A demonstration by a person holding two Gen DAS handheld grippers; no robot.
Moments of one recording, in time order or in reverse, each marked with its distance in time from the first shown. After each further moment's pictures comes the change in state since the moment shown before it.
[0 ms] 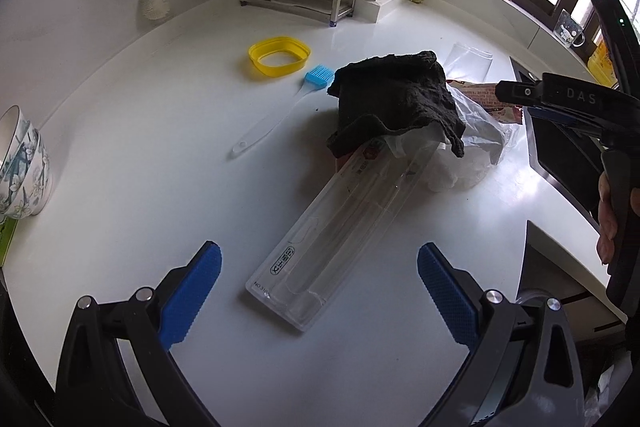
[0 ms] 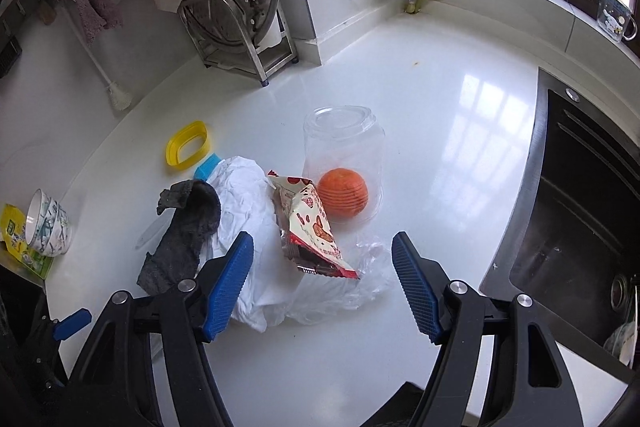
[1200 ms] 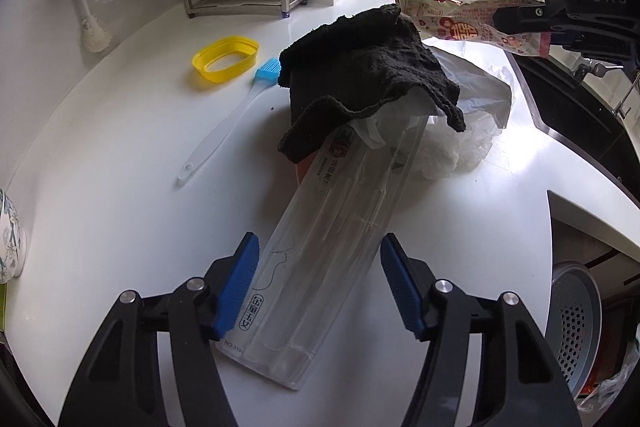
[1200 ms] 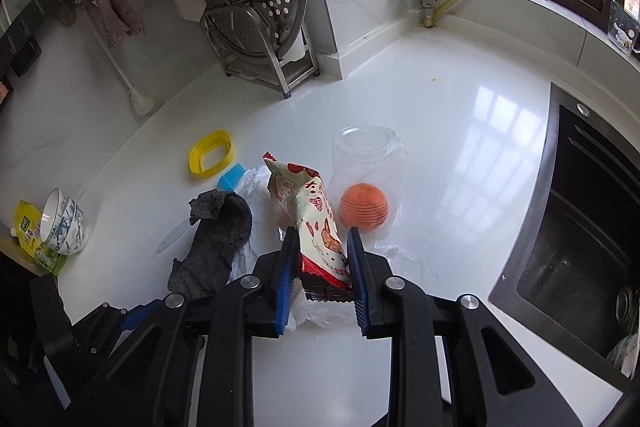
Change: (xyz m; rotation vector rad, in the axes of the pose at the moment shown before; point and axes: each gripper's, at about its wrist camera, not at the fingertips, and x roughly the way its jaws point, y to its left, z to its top) left arm 0.043 -0.023 0.003 0.183 -0.014 -0.011; right arm -0.022 0.008 0.002 -0.001 -0.039 0.066
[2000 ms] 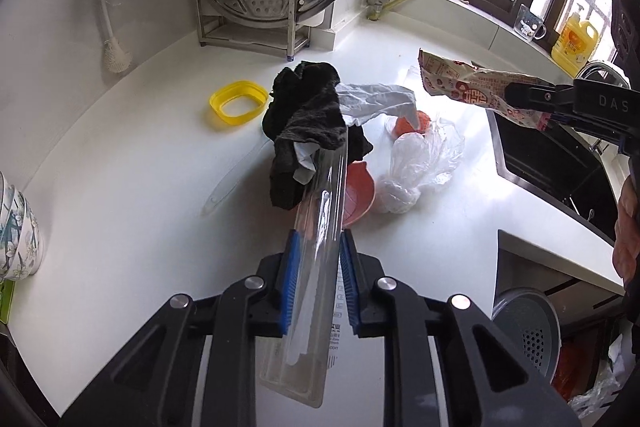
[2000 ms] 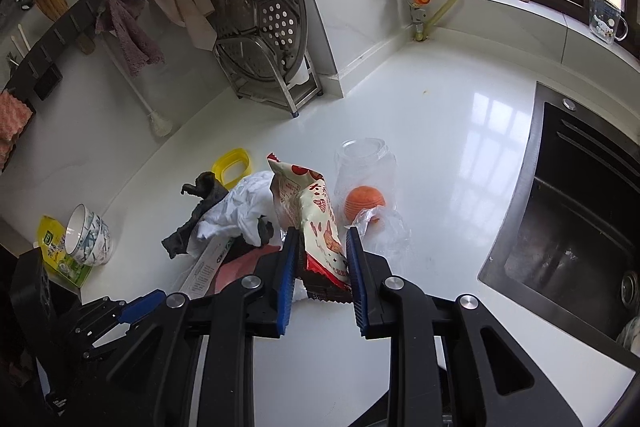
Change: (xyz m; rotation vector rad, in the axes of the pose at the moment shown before) left arm -0.062 0.009 0.019 -0.069 -0.065 -0.063; right arm -0.051 -0.004 -0.013 0.049 -0.058 0.040
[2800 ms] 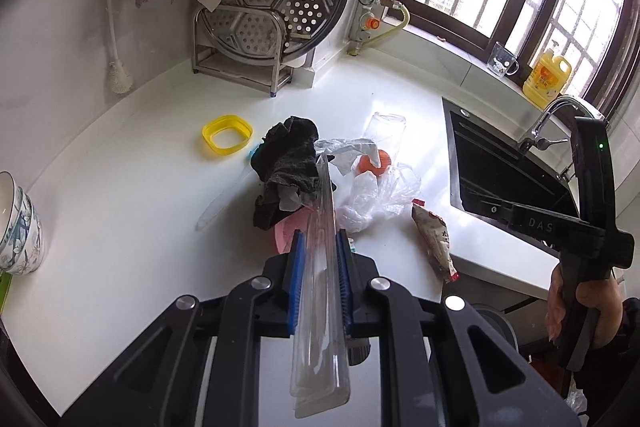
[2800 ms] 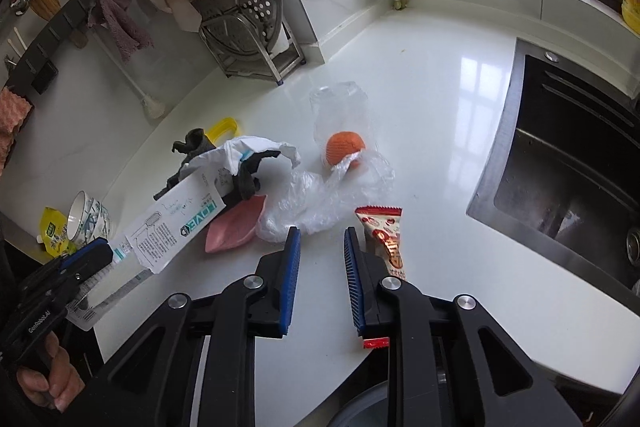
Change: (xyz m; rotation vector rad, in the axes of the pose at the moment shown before) left arm -0.054 -0.004 0.008 -0.041 -0.079 -0.096; right arm -0.003 -0.029 -0.053 0.095 0.074 -0.005
